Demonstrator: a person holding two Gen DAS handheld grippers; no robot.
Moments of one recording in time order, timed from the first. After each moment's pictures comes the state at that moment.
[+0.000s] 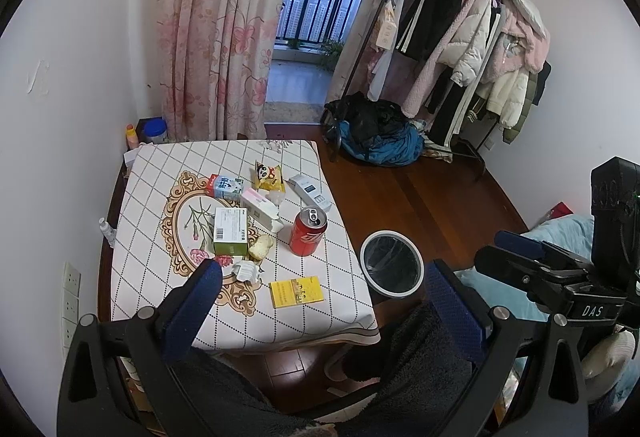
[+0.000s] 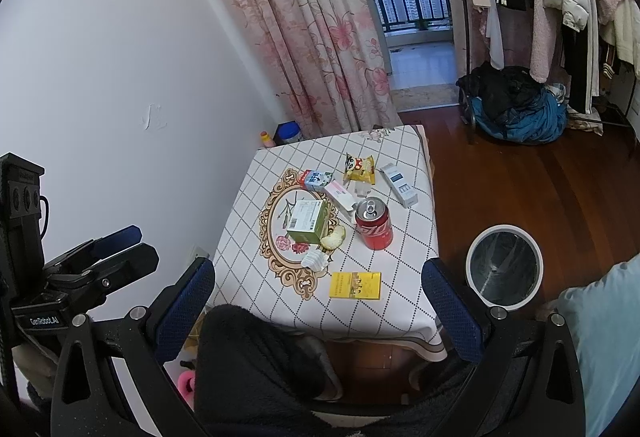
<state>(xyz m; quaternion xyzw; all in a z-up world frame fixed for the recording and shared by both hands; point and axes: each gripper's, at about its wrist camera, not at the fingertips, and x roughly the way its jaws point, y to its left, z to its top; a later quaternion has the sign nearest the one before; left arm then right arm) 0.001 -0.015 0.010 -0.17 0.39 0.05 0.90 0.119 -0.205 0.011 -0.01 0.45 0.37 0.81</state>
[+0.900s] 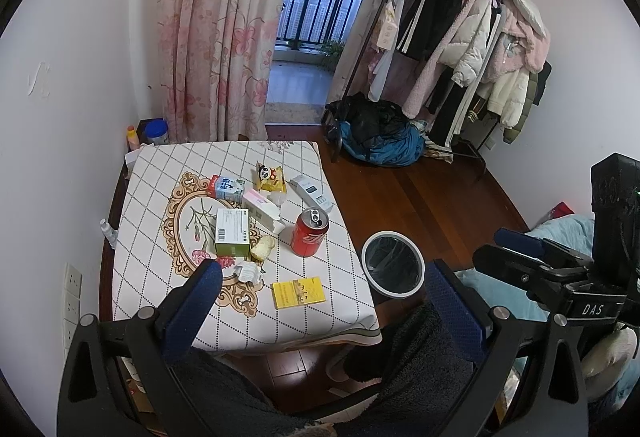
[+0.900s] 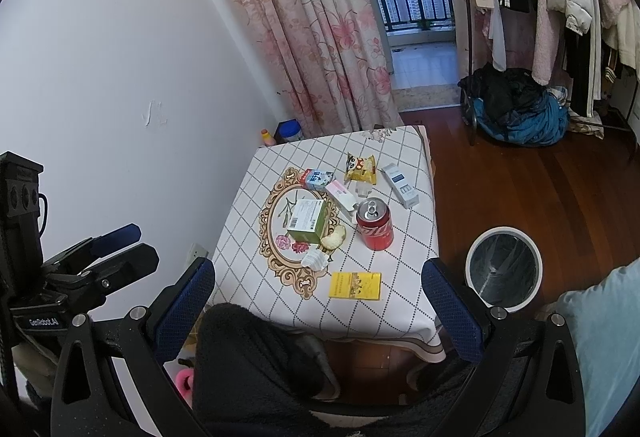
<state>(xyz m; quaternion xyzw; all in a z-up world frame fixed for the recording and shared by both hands) 0.001 -0.010 0.010 -0.17 0.39 0.05 0.91 0.120 -0.201 0.009 -0.01 0.45 0.37 0.81</state>
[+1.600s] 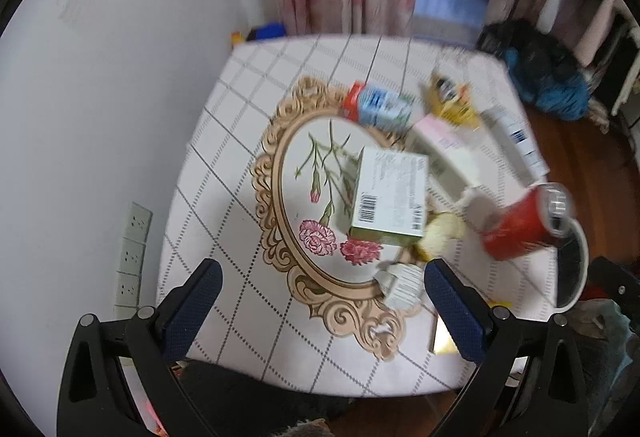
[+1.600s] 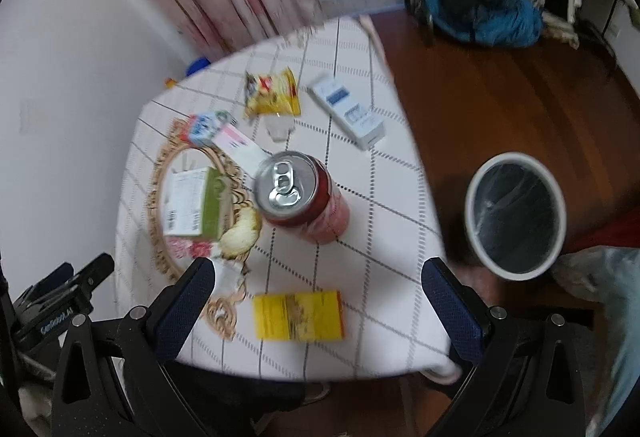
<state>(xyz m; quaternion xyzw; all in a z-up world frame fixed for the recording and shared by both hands) 0.144 0.110 -0.216 -0.14 0.56 0.28 0.77 0.276 -0.097 -0.226 -0.02 0.60 0.24 0.76</state>
